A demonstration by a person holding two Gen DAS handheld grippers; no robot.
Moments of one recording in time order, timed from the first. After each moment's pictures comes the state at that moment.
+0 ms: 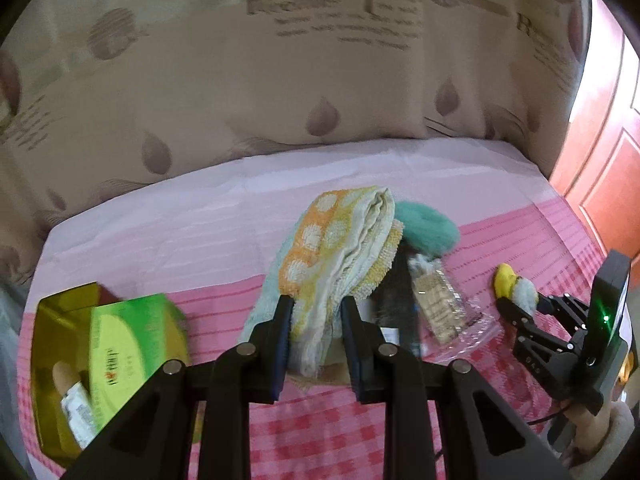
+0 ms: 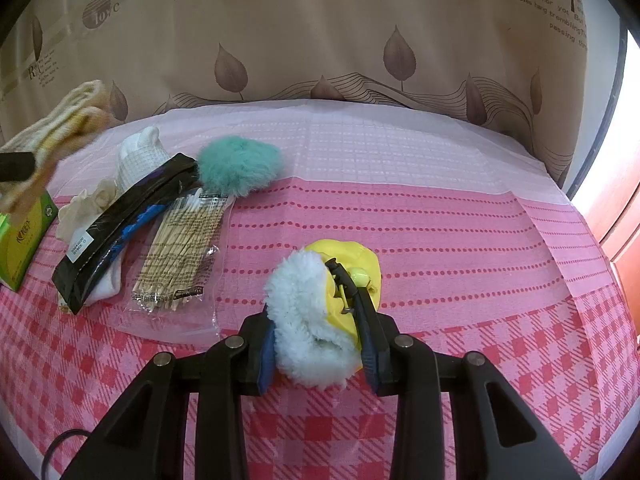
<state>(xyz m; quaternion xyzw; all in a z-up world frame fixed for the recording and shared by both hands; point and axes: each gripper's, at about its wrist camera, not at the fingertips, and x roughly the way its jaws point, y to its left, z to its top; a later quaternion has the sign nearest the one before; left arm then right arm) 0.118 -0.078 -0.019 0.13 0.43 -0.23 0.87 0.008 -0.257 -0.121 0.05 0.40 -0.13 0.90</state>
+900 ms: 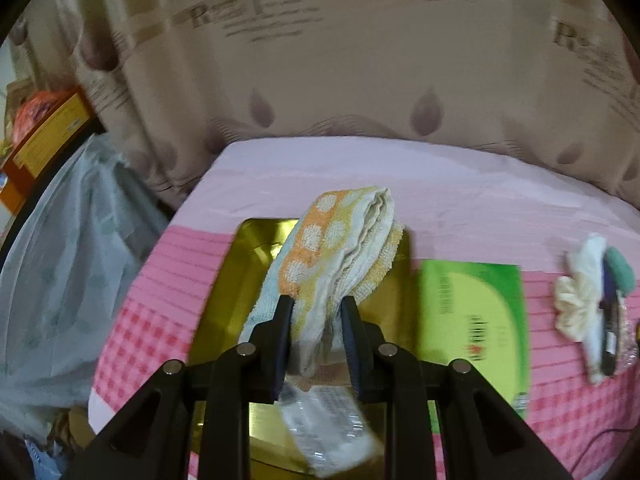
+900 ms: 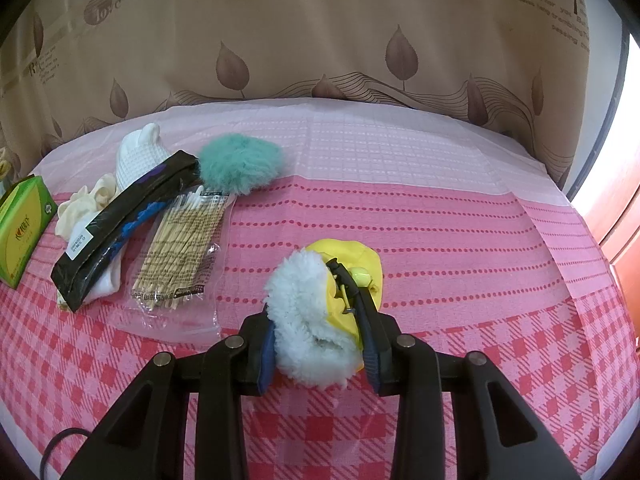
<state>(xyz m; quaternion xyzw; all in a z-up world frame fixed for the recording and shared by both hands) 0.178 0.172 -0.023 0.08 0.45 0.02 0.89 0.008 -0.255 -0.122 0.04 0.41 -0.13 0.90</state>
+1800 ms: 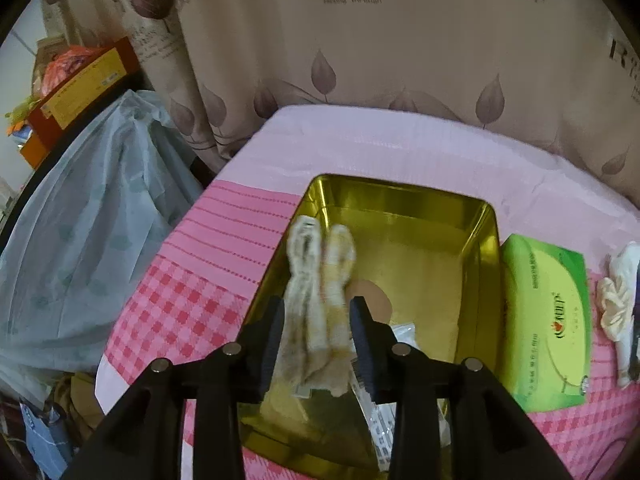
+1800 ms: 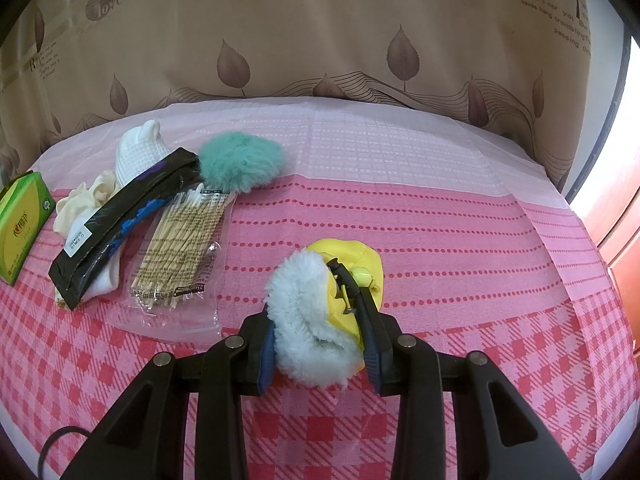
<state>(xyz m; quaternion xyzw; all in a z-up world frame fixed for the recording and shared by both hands) 0.168 0.222 -0.041 0.05 0.47 0.09 0.88 0.009 -0.255 -0.122 0.04 0.41 -0.13 0.90</state>
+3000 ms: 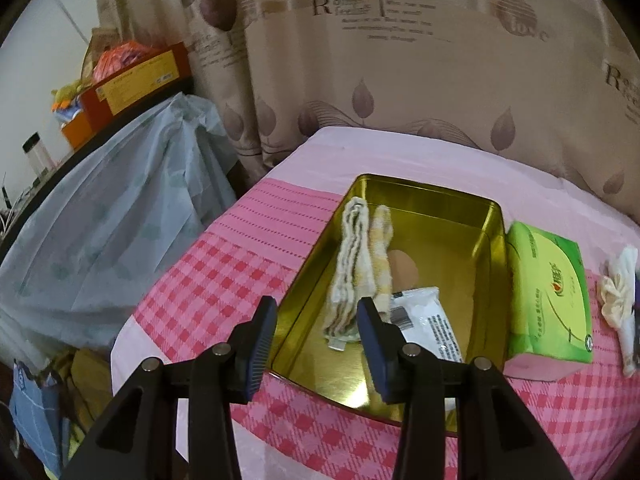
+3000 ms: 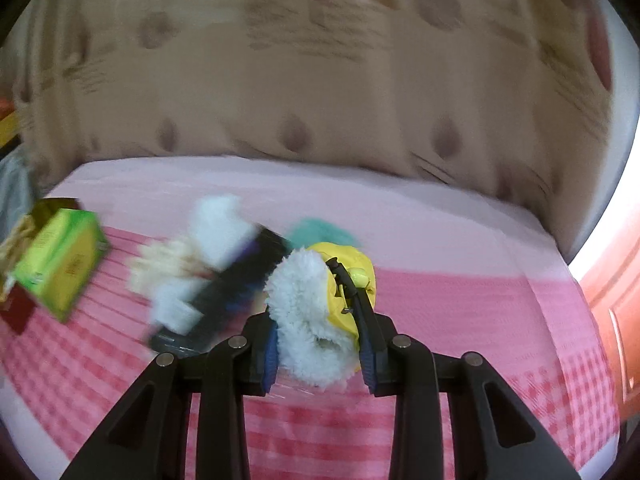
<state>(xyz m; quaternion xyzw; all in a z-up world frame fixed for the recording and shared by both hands) 0.101 0.237 -0.033 0.02 0.41 0.13 0.90 0.026 -0.183 -0.047 0.00 0.35 -0.08 0.93</state>
